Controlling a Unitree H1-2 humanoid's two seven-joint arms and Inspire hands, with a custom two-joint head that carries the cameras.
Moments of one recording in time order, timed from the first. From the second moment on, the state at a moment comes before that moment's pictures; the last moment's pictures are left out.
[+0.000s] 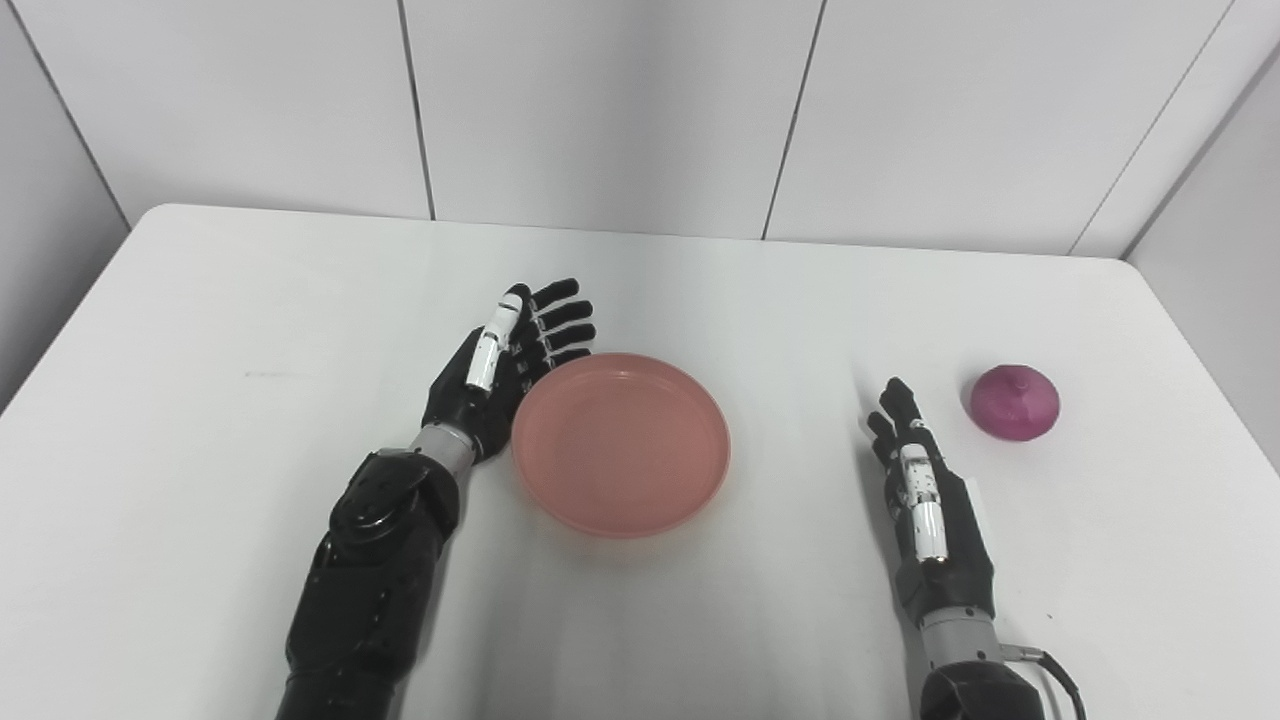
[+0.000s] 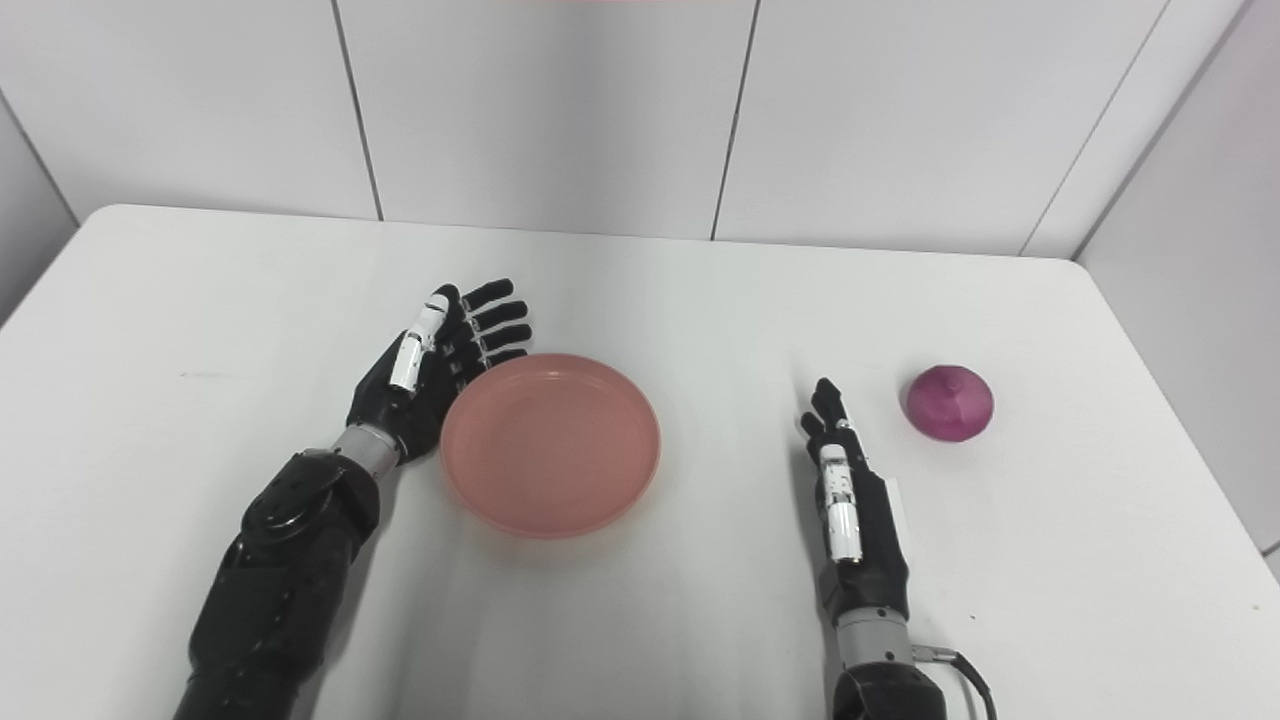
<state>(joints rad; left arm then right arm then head) -0.38 -0.02 0.02 0.26 -0.28 0.23 -0.20 0.04 -0.04 -0.04 -0.17 0.05 0.07 0.00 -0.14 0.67</state>
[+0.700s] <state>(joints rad) -0.38 -0.05 0.01 0.26 -0.26 0.25 -0.19 0.04 -0.03 -0.04 -0.17 0.05 0.07 0.00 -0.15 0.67</state>
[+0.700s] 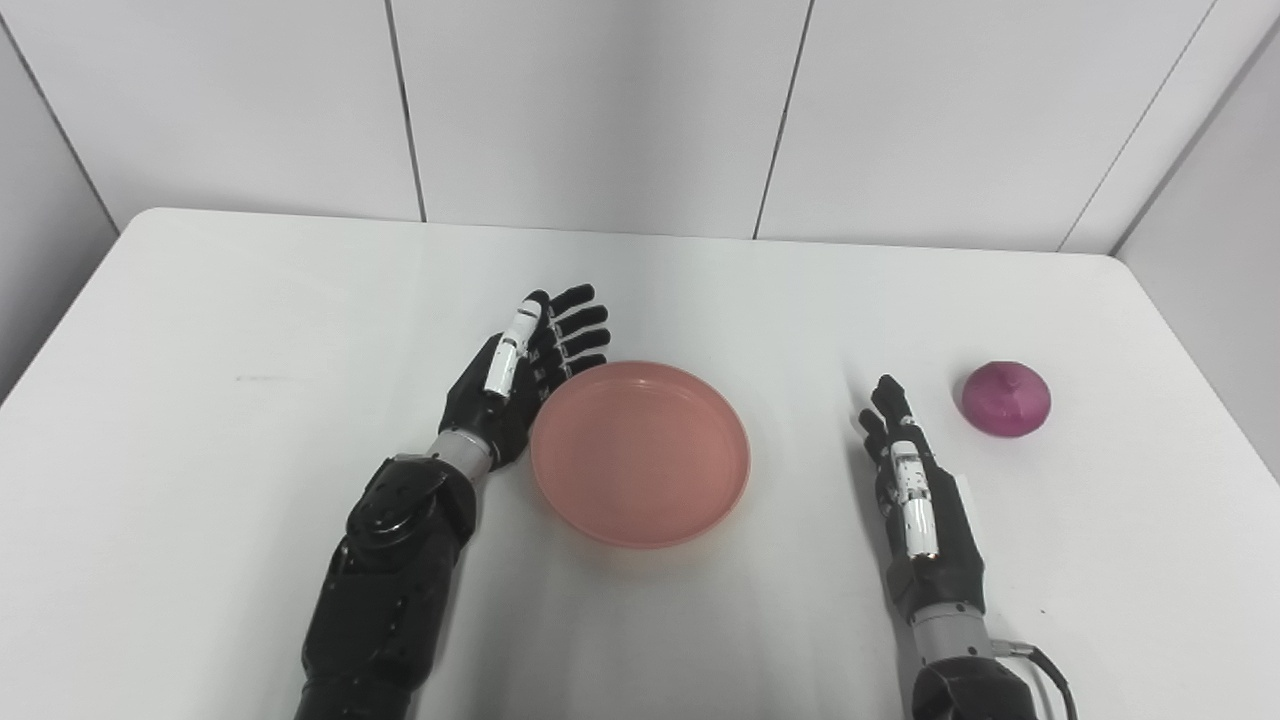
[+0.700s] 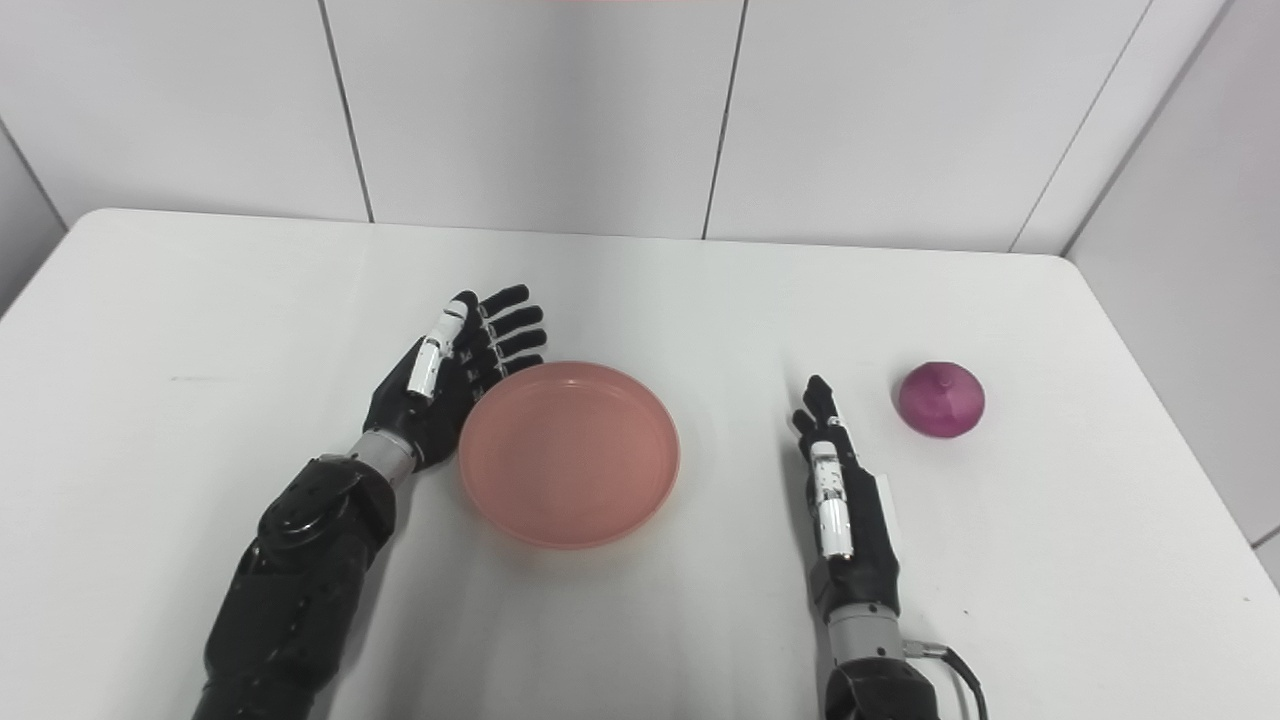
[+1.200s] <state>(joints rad) -0.38 -0.04 0.01 0.28 -0.26 0.20 -0.21 0.04 -0.06 -0.03 -0.17 0.00 0.07 0.00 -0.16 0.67</state>
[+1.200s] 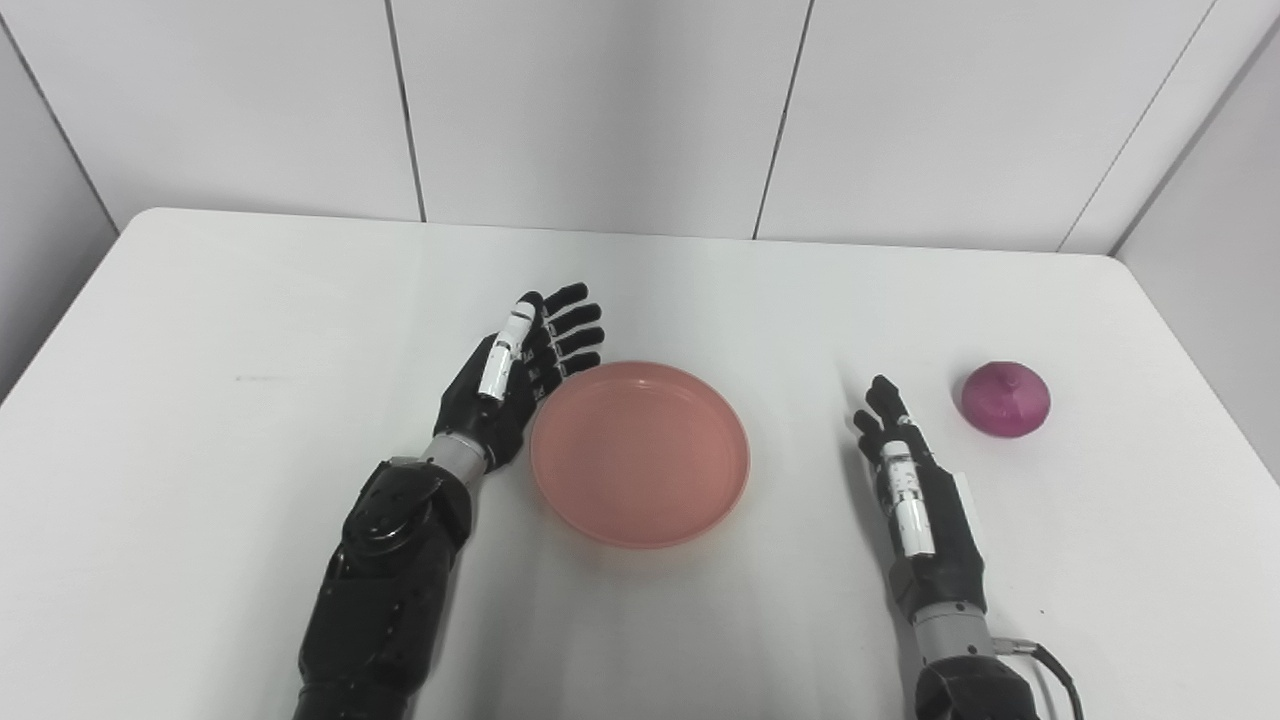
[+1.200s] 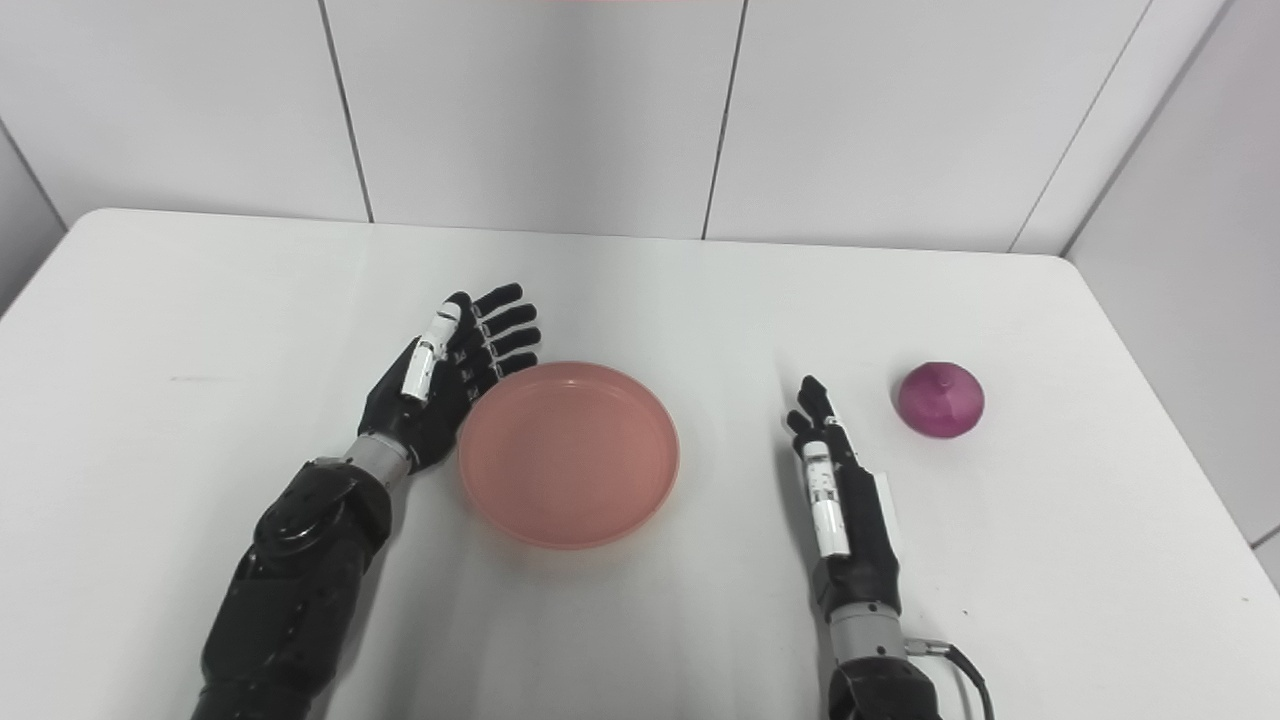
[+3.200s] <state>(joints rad) -0.40 -0.01 0.04 0.40 -0.30 0.04 -0.28 -0.17 -0.39 -0.11 -0.27 -0.53 0.31 0.02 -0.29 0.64</state>
